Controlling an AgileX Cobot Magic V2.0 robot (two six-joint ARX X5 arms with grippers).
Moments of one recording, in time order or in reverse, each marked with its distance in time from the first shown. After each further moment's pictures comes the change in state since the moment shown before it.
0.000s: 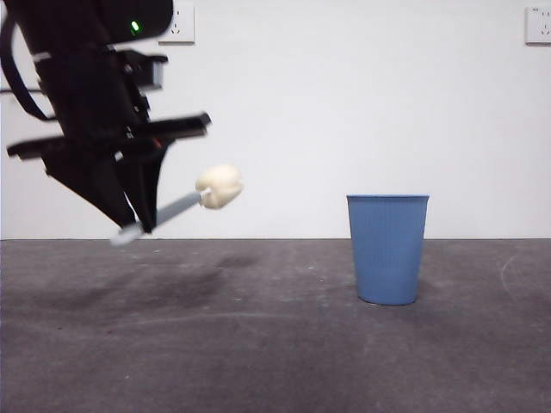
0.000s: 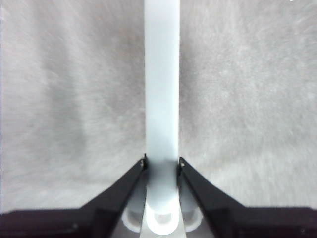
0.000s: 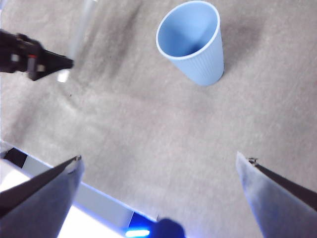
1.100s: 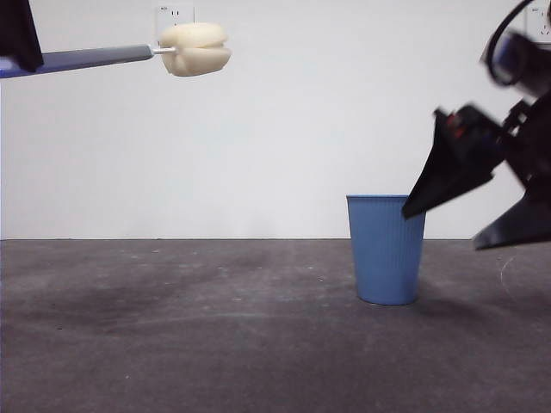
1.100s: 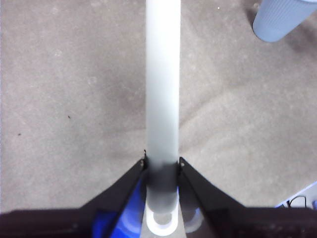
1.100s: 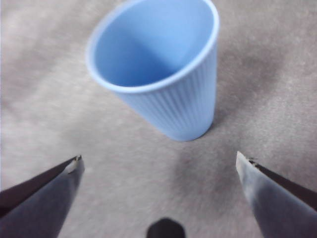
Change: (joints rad) left arm 0.000 -0.523 0.000 -0.359 0.031 0.232; right arm 0.191 0.434 -0.447 1.071 0.153 0.052
